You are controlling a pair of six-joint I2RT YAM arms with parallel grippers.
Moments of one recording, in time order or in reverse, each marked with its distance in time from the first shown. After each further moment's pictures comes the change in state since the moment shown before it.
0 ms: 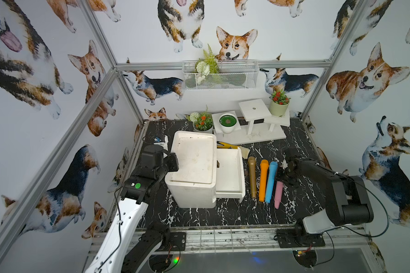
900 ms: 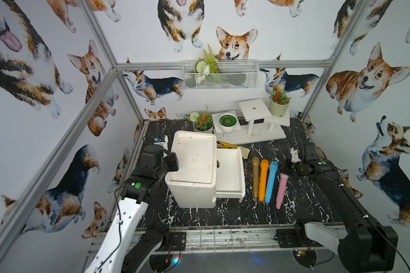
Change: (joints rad) left arm 0.000 0.005 0.000 0.002 0.002 -0.002; right arm 0.001 -0.427 0.092 -0.171 -0.134 0.050
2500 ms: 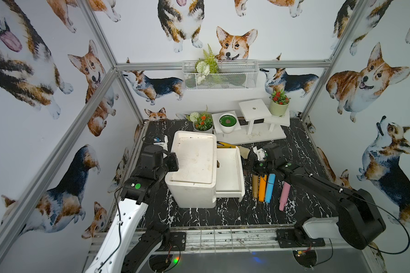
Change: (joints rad) left arm 0.000 -0.007 -0.014 0.012 0.002 -0.004; right arm 0.442 0.256 -0.070 0.599 -0.222 0.411
